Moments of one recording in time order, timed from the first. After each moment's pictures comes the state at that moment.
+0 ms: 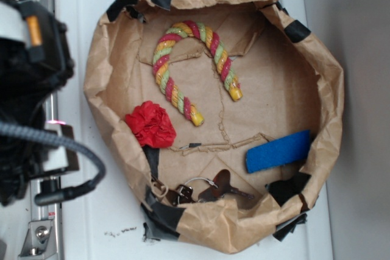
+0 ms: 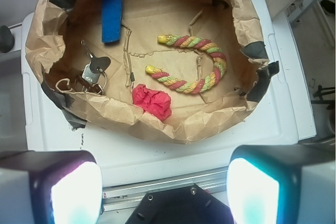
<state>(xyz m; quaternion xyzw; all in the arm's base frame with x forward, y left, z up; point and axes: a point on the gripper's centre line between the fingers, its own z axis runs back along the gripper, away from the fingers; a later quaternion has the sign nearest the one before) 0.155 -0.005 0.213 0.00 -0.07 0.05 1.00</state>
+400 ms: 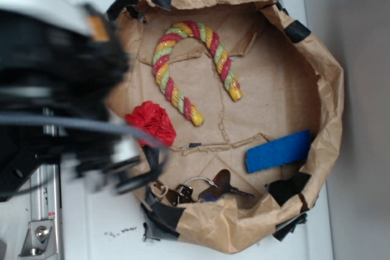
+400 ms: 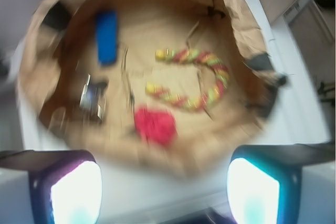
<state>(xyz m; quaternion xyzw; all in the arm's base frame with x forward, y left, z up) 0.205 -0.003 0.170 -0.01 -0.09 0.17 0.98</state>
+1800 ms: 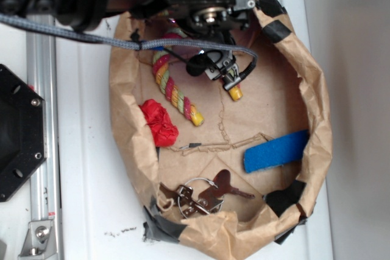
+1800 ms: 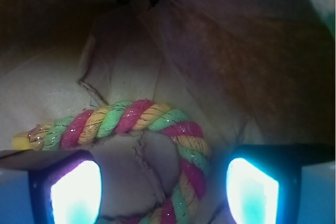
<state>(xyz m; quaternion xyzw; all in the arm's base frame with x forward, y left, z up) 0.259 0.073 0.070 0.07 -0.04 0.26 0.96</state>
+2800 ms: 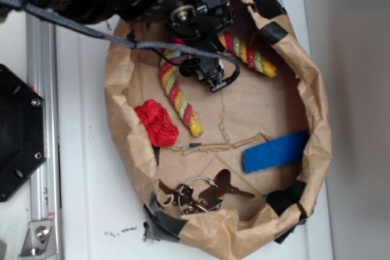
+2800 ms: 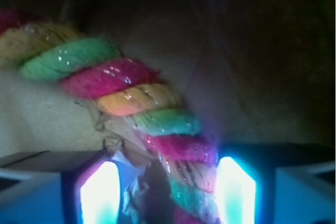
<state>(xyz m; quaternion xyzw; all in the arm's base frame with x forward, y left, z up) 0.260 0.076 0.012 0.01 -0.09 0.18 0.98</state>
